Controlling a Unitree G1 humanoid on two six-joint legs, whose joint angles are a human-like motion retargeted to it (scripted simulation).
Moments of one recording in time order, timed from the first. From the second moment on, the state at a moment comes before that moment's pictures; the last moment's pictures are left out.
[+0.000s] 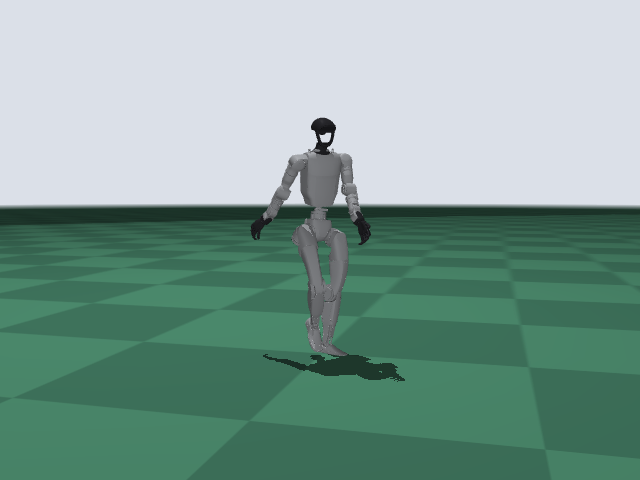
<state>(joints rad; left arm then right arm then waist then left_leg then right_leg) -0.72 -0.10 0.06 1.35 -0.24 -0.08 0.17 0.31 -0.30 -0.40 1.70 -0.44 0.24 -0.23 -0.11 0.12 0.20 0.03 0.09 0.36 0.05 -0.07 0.06 -0.57 -0.10 -0.41 1.23 0.22 -0.26</state>
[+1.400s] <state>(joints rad) 0.16 0.08 0.14 1.70 -0.25 0.11 0.22 -0.37 -0.02 -0.06 1.31 -0.42 0.17 0.28 0.22 0.04 0.18 -0.67 0.51 0.36 1.46 0.11 0.12 0.02 0.10 -0.17 0.09 0.05 -0.13</state>
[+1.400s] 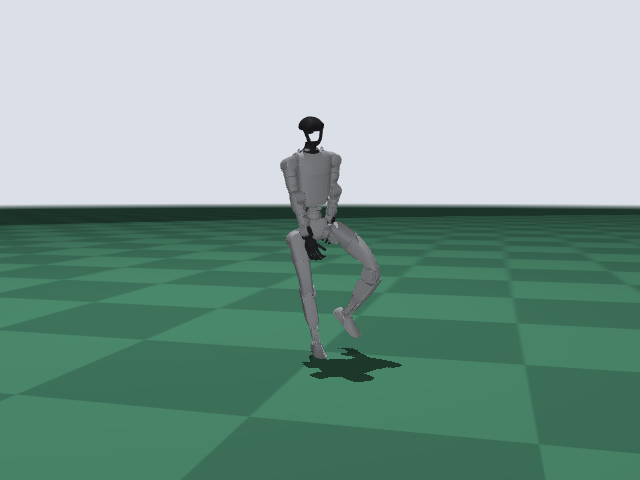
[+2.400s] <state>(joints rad) -0.39 -0.03 -0.15 1.48 -0.12 -0.08 0.21 0.22 -0.21 -0.30 1.68 -0.37 0.20 -0.08 -0.06 0.04 0.17 0.14 0.03 0.41 0.11 -0.07 0.04 -0.03 0.05 -0.33 0.47 0.31 -0.14</state>
